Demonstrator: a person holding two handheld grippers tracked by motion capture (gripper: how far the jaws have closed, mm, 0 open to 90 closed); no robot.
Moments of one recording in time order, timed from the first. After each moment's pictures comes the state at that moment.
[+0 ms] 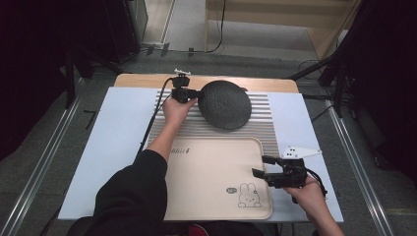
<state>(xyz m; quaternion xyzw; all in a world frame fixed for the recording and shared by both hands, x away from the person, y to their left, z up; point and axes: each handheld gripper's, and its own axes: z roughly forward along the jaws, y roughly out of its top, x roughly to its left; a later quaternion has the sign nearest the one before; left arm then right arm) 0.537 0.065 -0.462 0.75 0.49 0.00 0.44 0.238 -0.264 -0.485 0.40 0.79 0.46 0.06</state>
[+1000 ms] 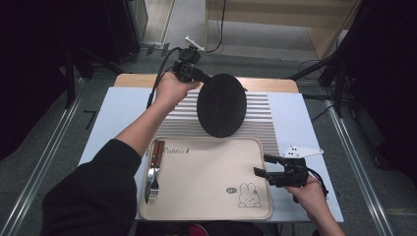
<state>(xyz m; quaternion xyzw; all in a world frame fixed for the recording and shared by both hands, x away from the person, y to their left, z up) 0.482 0.047 -0.322 0.85 0.38 0.01 0.36 0.239 -0.268 -0.485 0.41 0.78 0.46 0.07</state>
